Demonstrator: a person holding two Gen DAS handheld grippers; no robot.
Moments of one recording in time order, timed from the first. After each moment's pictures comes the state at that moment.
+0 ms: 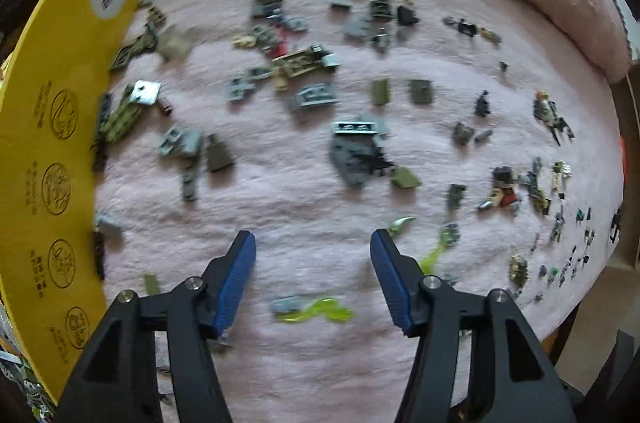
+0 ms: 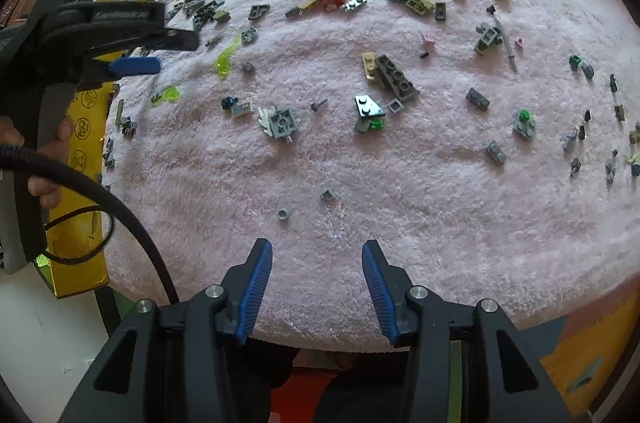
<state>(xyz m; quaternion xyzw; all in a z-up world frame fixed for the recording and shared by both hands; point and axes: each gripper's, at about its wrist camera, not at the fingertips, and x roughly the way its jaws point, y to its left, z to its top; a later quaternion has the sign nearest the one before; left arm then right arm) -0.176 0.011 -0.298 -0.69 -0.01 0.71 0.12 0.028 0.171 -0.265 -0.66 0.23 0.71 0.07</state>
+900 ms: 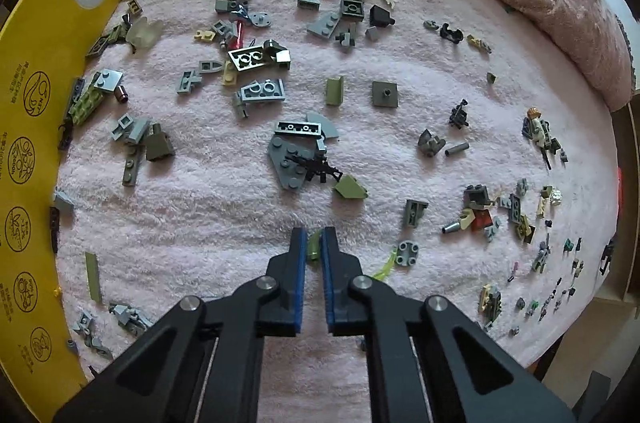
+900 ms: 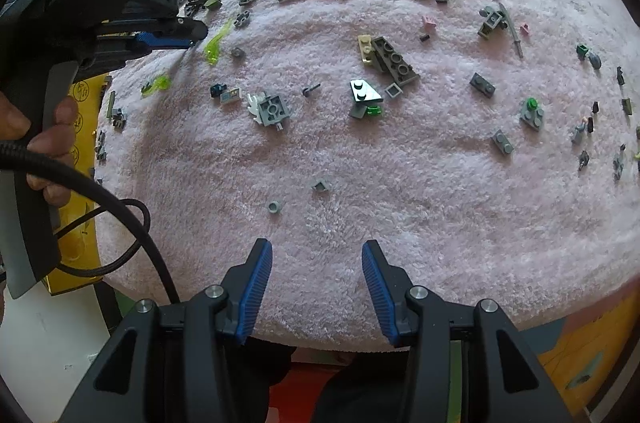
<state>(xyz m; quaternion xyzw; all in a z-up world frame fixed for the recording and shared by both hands) -0.161 0.019 -0.304 -0.68 -0.05 0.73 0.10 0.028 0.169 -0.278 -0.67 0.23 0.70 0.07</state>
